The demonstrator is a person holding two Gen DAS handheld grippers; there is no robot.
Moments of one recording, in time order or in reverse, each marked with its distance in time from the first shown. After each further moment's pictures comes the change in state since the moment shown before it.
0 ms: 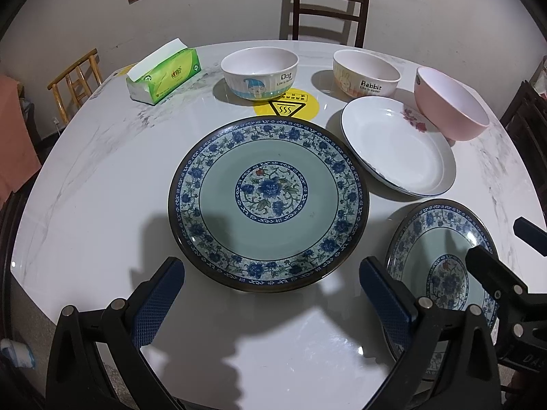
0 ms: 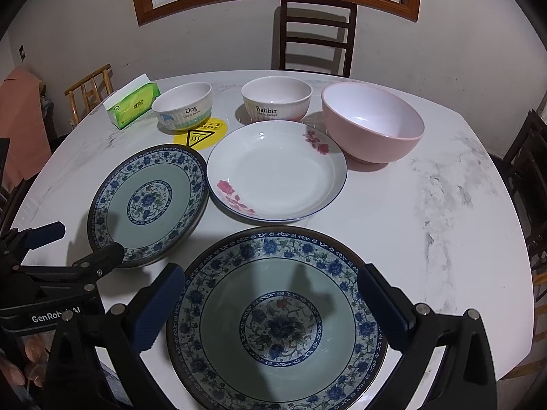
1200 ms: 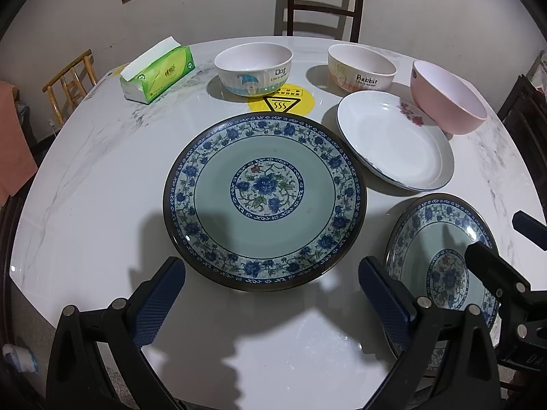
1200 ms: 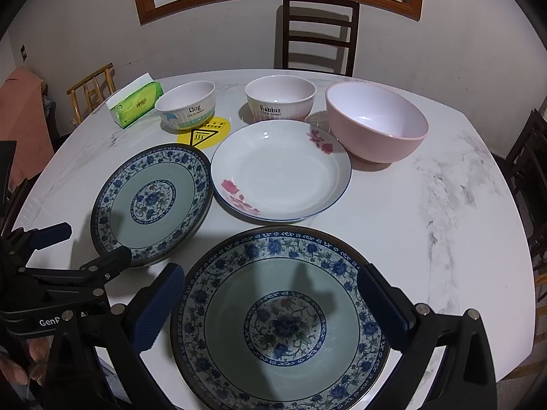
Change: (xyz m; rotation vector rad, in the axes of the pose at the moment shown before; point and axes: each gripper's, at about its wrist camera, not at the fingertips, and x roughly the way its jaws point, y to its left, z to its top) left arm 0.004 -0.007 -0.005 0.015 0.007 -0.001; right arm 0.000 0.002 0.000 0.000 0.006 0.017
